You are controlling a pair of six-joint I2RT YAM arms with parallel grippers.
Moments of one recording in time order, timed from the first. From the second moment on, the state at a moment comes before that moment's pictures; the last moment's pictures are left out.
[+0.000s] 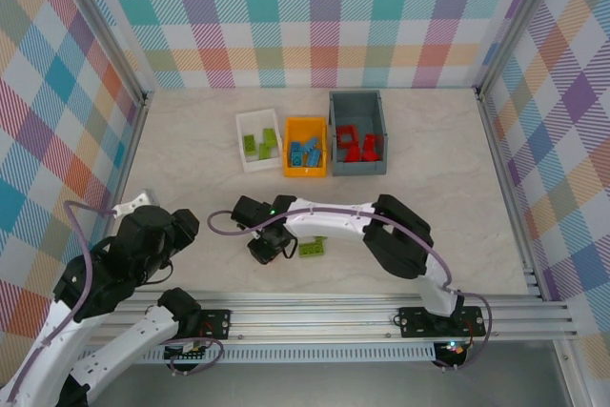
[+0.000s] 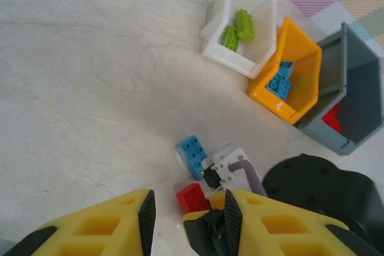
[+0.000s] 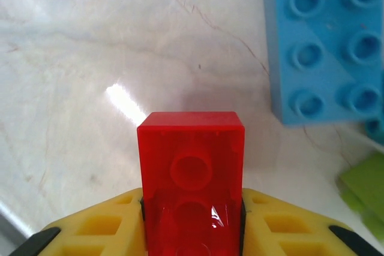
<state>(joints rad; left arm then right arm) -0.63 0.54 1.03 -1.23 -0.36 -1.03 1.18 2.08 1.59 -0.80 -0.02 0.32</state>
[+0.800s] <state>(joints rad) -0.84 1.54 1.42 -0.56 -0.09 -0.83 0.47 2.05 1.97 -0.96 0.23 0.40</state>
